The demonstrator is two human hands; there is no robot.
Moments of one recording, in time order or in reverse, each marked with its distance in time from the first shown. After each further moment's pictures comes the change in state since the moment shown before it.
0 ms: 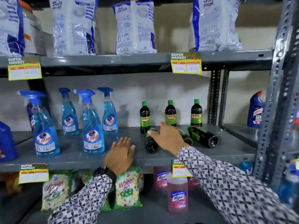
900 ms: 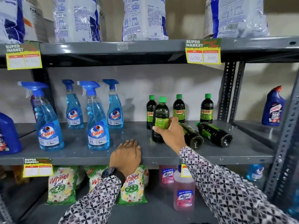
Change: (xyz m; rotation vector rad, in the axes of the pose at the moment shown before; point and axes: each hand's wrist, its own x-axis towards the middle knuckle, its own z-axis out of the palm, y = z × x) left_hand 0.003 -0.008 0.034 0.063 0.065 -0.074; right_hand 0.038 0.019 0.061 0.604 0.185 0.169
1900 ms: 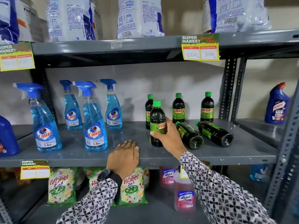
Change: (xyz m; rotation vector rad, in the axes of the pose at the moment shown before) left_hand 0.002 -0.002 0.004 0.035 -0.007 0.003; right_hand 0.004 0.025 0.009 0.120 -0.160 -0.064
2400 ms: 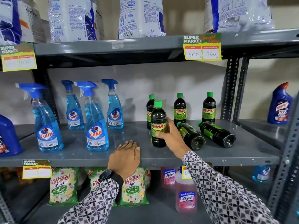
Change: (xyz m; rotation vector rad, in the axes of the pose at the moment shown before) left_hand 0.000 0.001 -0.002 0.007 -0.013 -0.001; right_hand 0.007 0.008 -0.002 0.148 -0.093 0.038
